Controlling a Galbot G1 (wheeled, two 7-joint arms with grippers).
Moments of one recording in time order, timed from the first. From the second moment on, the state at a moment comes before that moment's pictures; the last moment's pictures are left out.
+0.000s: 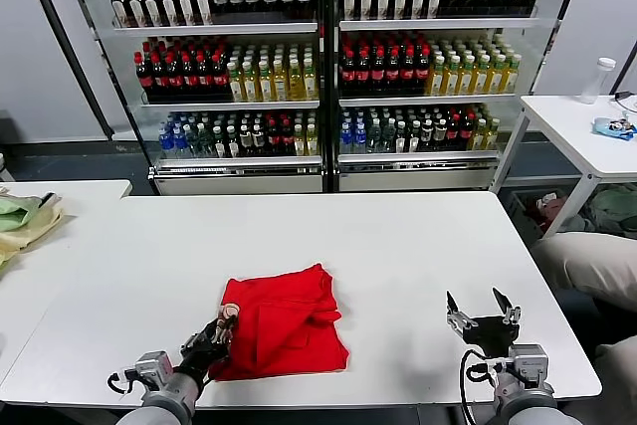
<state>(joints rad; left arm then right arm) 1.49 -1.22 -0.46 -2.05 -0.68 0.46 -0.26 -1.56 1.23 0.60 2.26 0.23 -0.51 0.15</state>
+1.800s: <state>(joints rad) 1.19 -1.44 -0.28 -2.16 -0.74 0.55 -0.24 -1.58 1.23 0.64 2.25 0.23 -0.50 0.15</state>
